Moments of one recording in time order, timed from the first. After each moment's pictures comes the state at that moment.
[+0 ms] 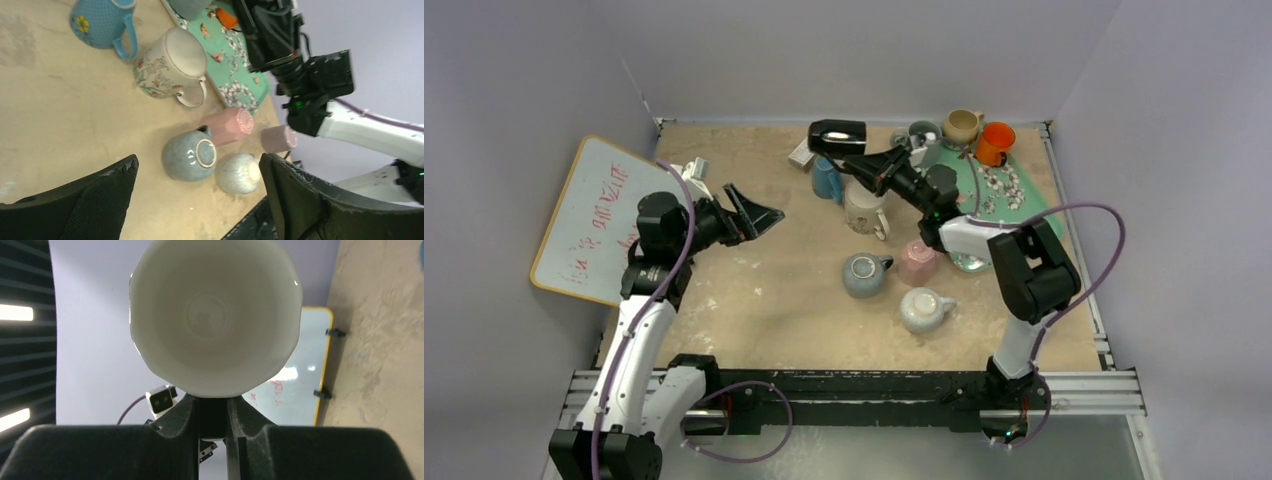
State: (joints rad) left arm -0.05 0.85 0.77 -0.17 0.64 -0.72; right arm 0.46 1.84 0.99 1.04 -0.46 1.65
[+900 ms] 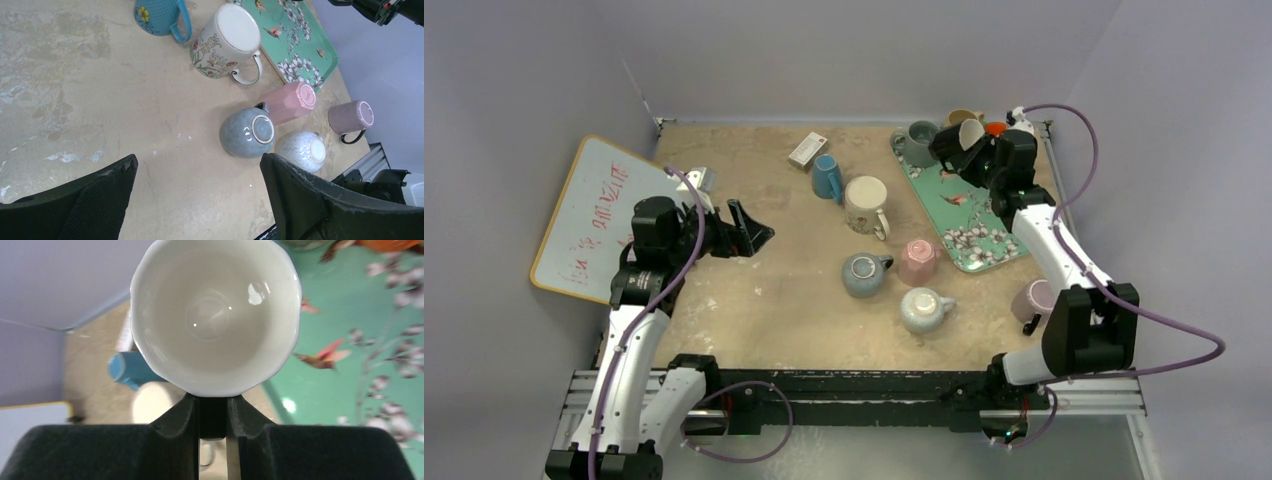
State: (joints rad) left arm -0.05 0.80 0.87 -0.50 0.52 -0.33; right arm 0.09 1.44 1.10 -0.05 -0.14 0.69
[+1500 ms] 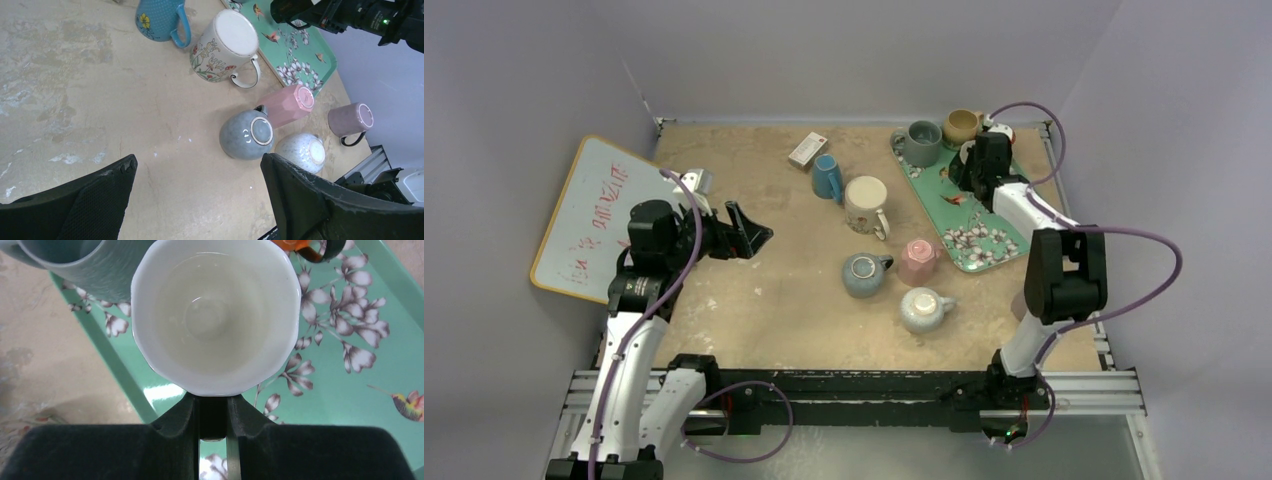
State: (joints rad) left arm -0.05 0.76 0.87 -0.50 0.51 -0.33; right arm 0.10 1.72 1.20 -0.13 0.17 0.31
